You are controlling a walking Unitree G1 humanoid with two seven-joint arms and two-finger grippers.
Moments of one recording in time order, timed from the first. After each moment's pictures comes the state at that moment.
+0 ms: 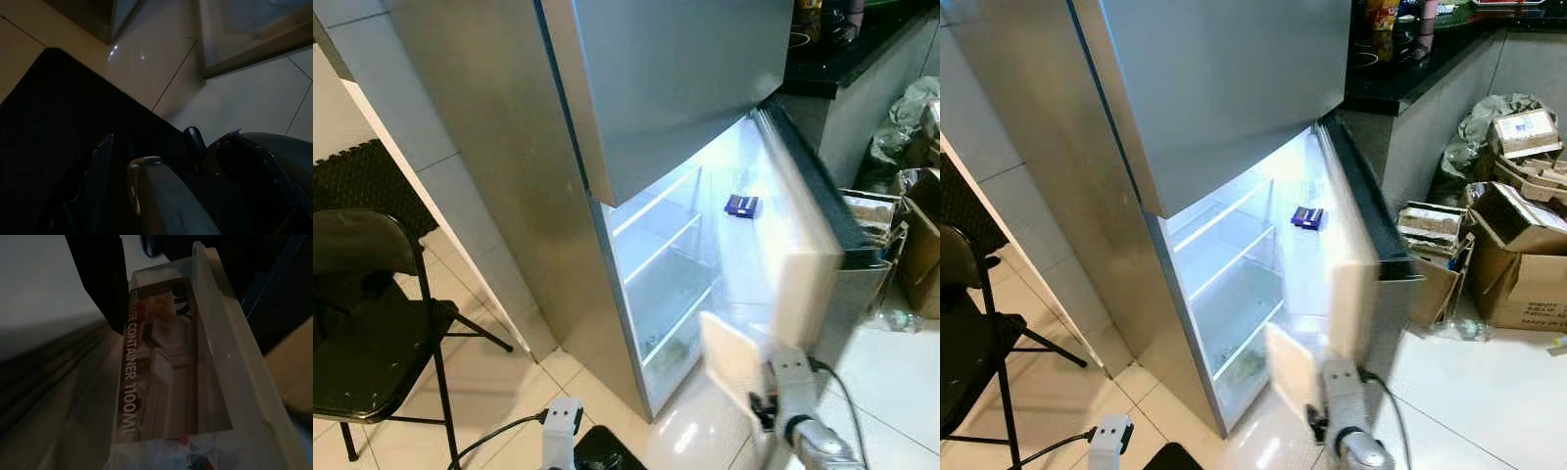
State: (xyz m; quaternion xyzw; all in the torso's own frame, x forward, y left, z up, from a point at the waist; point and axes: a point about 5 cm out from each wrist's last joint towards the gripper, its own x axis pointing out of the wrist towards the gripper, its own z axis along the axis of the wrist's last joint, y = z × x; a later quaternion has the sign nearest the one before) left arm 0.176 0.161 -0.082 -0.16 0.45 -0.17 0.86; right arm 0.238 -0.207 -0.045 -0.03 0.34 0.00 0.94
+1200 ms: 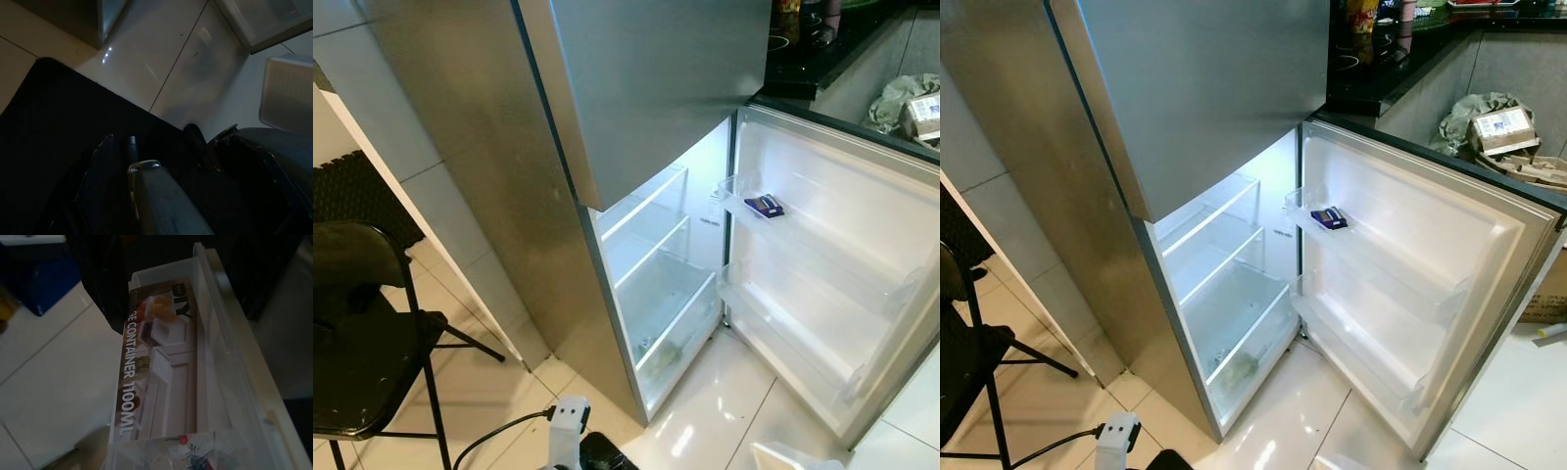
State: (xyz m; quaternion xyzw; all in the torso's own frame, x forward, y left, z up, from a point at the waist) left arm 0.178 0.154 -0.082 -0.15 0.46 -0.19 0.86; right arm 0.110 -0.239 -0.101 -0.13 0.54 0.00 0.83
